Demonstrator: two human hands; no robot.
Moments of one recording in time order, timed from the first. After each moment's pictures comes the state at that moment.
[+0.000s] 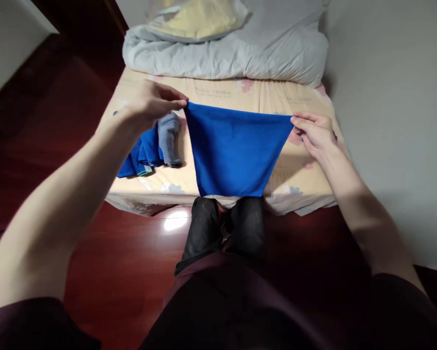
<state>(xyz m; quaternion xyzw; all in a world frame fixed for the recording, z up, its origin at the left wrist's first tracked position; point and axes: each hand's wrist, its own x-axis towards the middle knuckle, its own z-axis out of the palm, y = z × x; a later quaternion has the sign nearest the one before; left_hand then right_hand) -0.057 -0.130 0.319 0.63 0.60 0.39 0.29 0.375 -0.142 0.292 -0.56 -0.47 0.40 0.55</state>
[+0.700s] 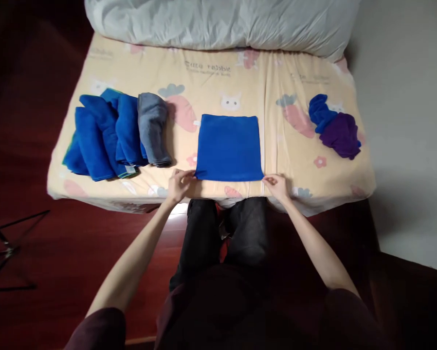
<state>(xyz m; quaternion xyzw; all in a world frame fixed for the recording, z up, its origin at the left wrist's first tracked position) -0.047 -0.230 0.051 0.63 0.67 0.27 0.28 0.370 -0.226 0.048 -0.66 -0.53 0.37 0.39</state>
